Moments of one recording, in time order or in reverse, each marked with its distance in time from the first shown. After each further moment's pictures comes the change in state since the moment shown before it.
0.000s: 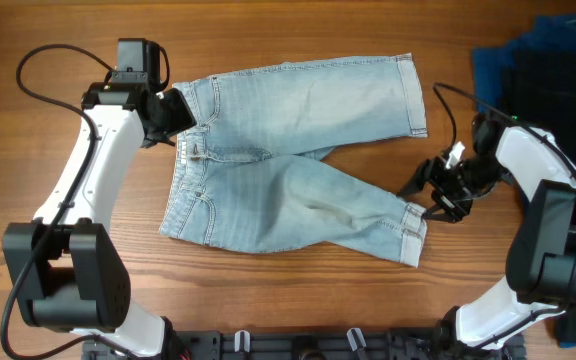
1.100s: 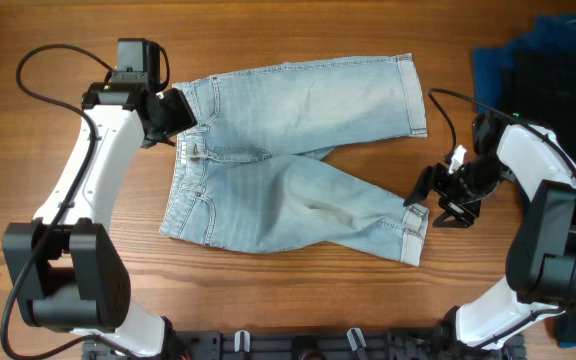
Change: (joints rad) left arm 0.000 0.000 0.000 0.000 0.000 0.000; right arm 0.000 0.000 0.012 -0.072 0.120 -0.069
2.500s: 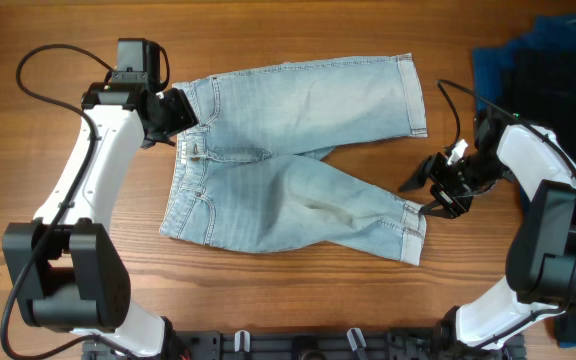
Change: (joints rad) left arm 0.000 0.000 0.000 0.001 0.000 0.000; right arm 0.000 0.000 -0.001 0.081 -0.136 0.137
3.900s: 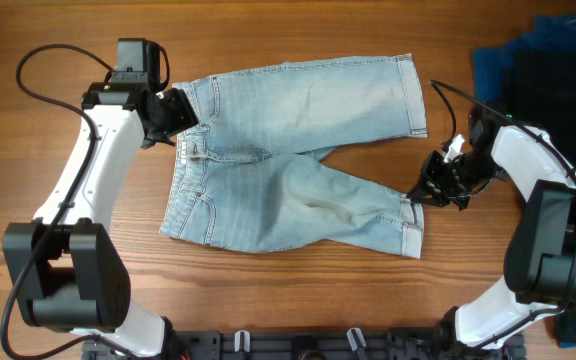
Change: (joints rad) left arm 0.000 0.000 0.000 0.000 0.000 0.000; right arm 0.026 0.000 -0.015 0.086 0.059 -0.011
